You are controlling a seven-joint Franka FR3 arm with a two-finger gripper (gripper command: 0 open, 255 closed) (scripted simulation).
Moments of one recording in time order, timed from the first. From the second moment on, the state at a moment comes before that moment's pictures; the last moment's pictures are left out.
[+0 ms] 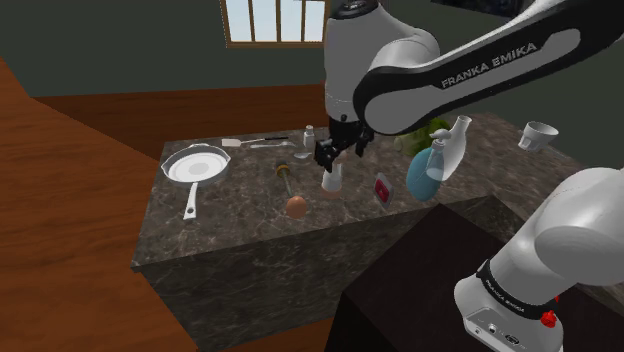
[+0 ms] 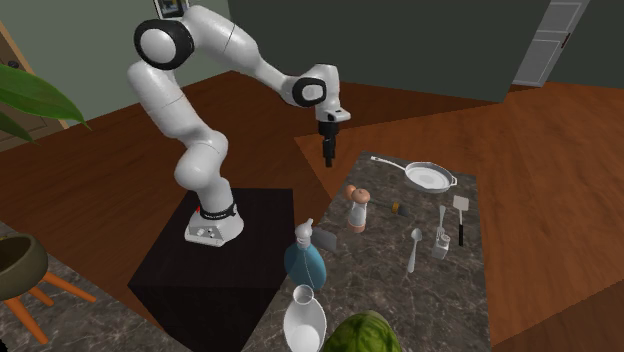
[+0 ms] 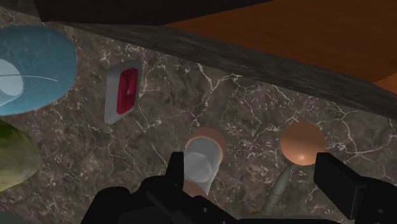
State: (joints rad) arm 0.00 -0.32 0.39 -2.49 -0.16 2.18 0.63
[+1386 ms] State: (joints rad) arm 0.06 0.44 0.39 -2.13 -0.74 2.37 1.25
